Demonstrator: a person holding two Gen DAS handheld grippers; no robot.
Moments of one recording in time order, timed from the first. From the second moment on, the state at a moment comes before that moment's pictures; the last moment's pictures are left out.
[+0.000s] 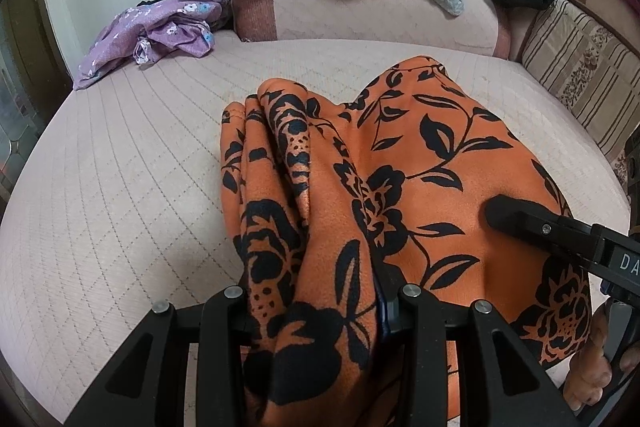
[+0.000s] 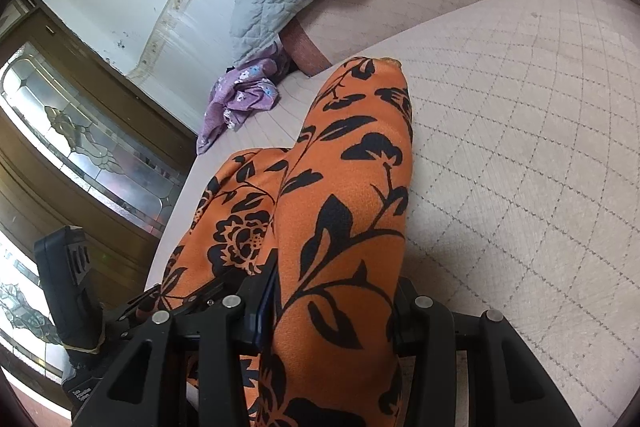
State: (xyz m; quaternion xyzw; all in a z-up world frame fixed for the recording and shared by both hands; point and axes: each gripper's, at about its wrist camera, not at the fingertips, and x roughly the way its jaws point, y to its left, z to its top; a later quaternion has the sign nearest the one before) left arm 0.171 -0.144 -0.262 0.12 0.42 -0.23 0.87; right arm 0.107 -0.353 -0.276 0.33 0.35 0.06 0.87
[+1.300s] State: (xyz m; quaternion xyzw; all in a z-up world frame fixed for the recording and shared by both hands) left arm 0.182 -0.153 -0.270 0.16 0.43 -0.19 0.87; right arm 0.122 -0.365 -0.309 0.41 0.41 0.02 0.82
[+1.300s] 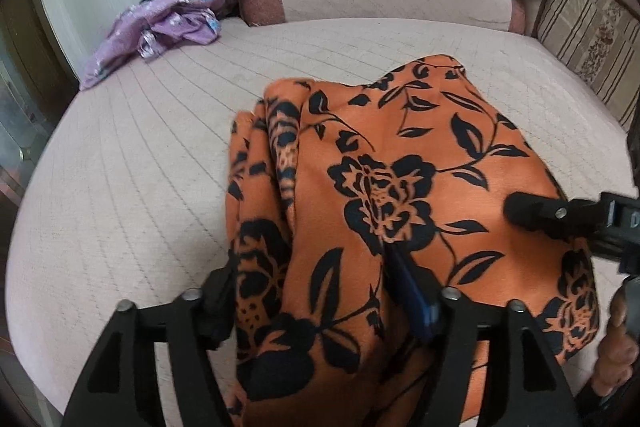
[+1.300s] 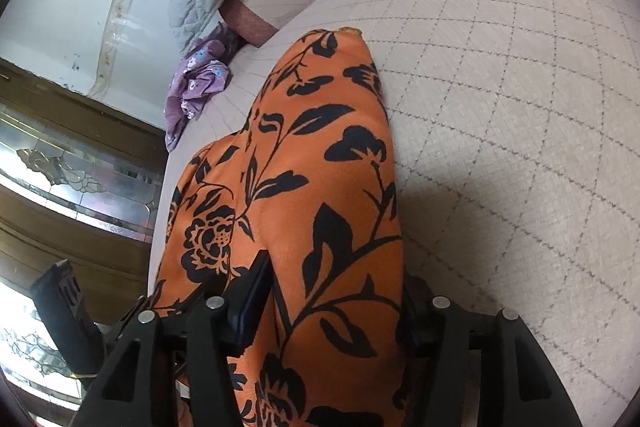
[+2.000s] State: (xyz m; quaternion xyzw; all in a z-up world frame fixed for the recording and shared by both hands) left arm 0.185 -0.144 -0.260 0.19 0.39 -0.18 0.88; right arm 0.109 -0.352 -0.250 0.32 0.29 0.02 0.90
